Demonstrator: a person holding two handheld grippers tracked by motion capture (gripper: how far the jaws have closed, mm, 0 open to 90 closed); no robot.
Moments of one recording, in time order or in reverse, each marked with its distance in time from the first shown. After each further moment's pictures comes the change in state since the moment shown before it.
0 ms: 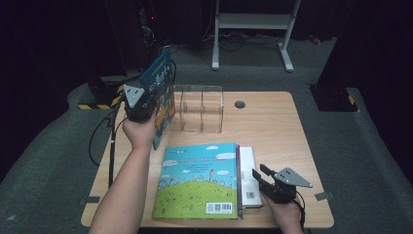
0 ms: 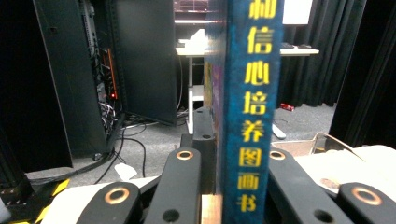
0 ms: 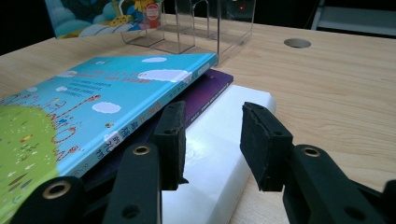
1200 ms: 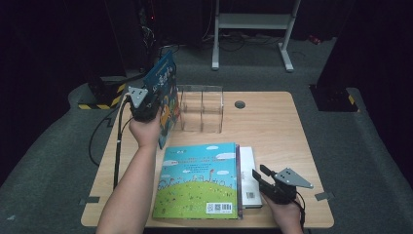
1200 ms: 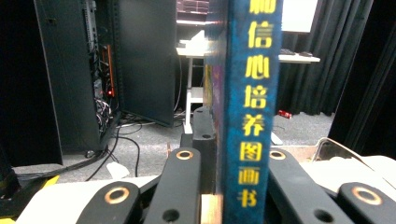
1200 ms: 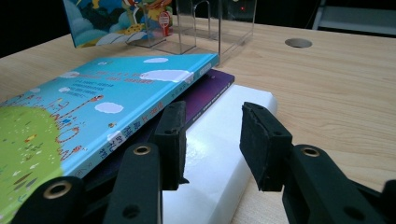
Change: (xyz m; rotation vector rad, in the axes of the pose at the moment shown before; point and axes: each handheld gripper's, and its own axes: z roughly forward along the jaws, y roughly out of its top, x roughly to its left) left arm -0.003 -0.016 0.014 -0.009 -0.005 -0.050; right arm 0.000 -0.001 -0.001 -0.002 0.003 0.004
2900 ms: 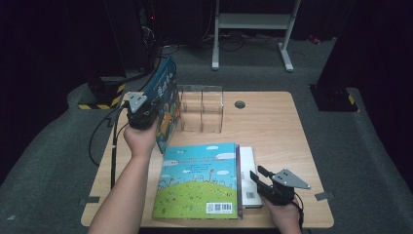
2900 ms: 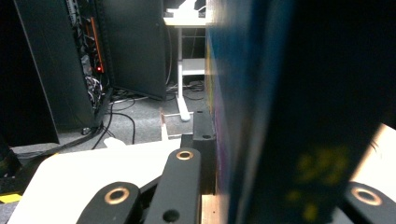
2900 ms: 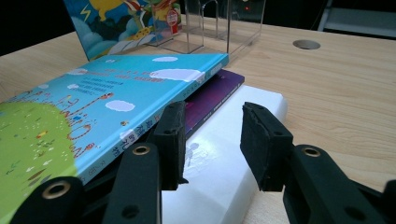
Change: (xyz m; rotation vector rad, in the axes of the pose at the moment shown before) left arm -0.001 0.004 -0.023 0.119 -0.031 0.026; right arm 0.007 0.000 0.001 0.003 0.016 -0.016
